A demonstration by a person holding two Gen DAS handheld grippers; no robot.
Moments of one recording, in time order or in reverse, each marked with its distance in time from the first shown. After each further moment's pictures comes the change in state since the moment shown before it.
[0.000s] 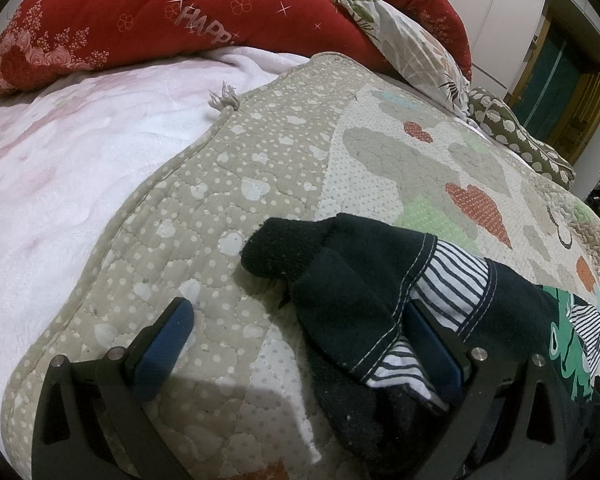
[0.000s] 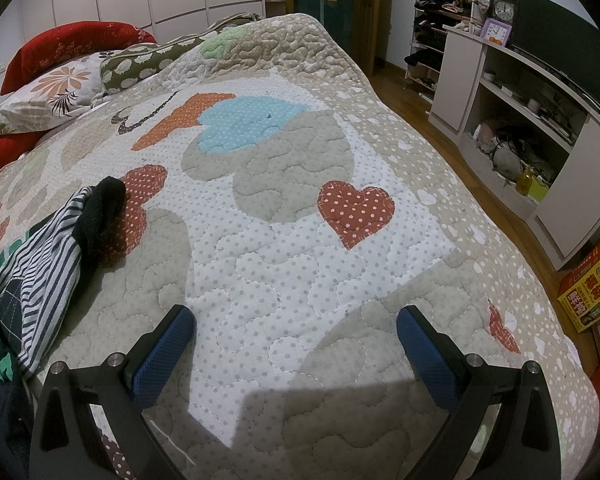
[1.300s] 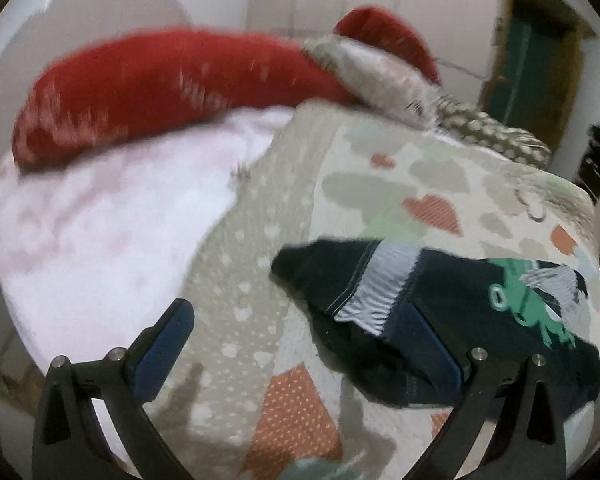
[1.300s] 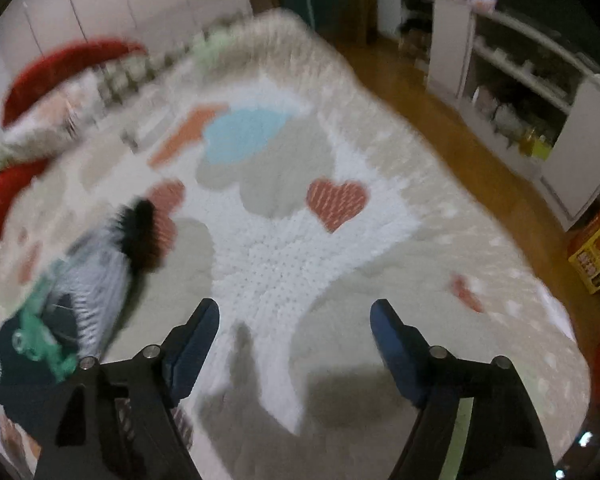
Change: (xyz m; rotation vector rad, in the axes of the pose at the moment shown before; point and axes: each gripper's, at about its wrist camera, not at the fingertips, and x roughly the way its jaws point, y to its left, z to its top) left arm -0.128 -0.012 -0.009 0.198 -0.146 0.059; right arm -0.076 -0.023 -0.006 0.108 -0.047 0.040
